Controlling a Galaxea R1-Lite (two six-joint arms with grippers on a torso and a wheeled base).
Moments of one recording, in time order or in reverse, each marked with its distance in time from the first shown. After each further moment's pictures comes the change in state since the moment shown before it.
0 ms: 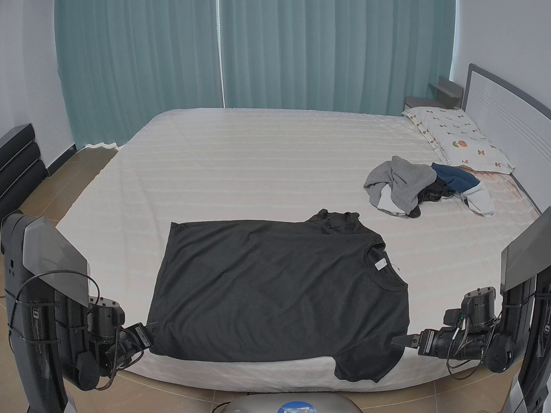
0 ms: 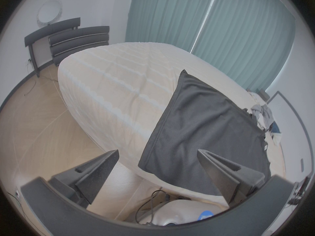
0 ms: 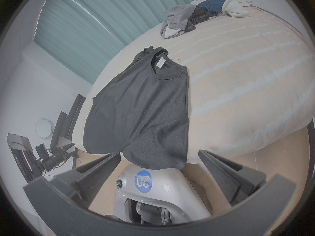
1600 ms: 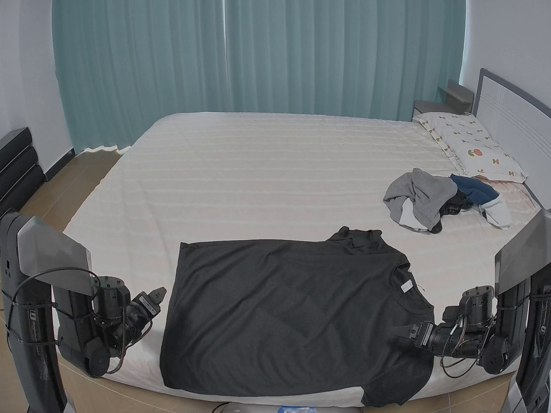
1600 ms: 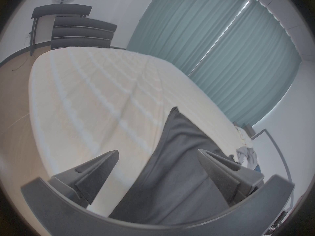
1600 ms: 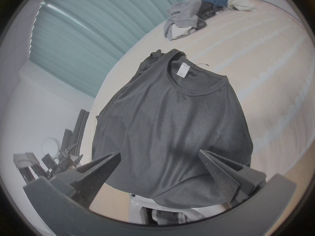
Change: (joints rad) left arm -0.024 -0.031 -0.175 0.000 -0.021 -0.213; right arm 0.020 0.037 -0.008 -0.103 0.000 0.166
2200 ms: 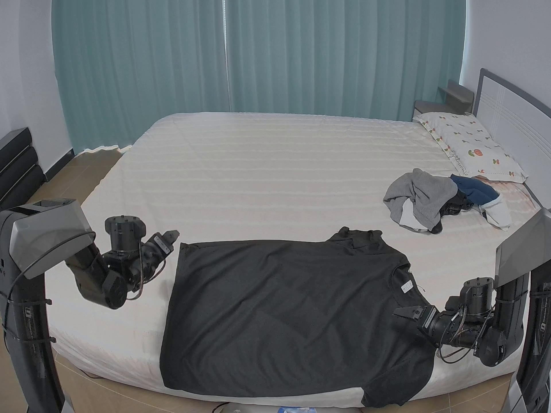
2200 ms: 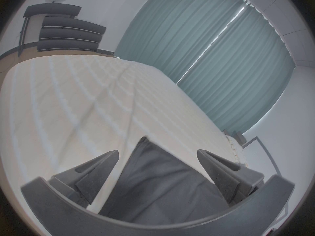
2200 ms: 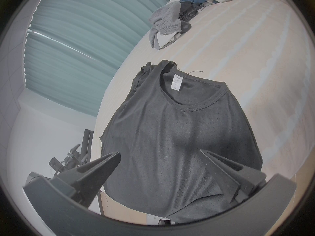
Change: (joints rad) left arm 0.043 -0.026 -0.619 0.522 -0.075 0.026; right arm -0.048 0.017 -0.091 0.000 0.004 0.171
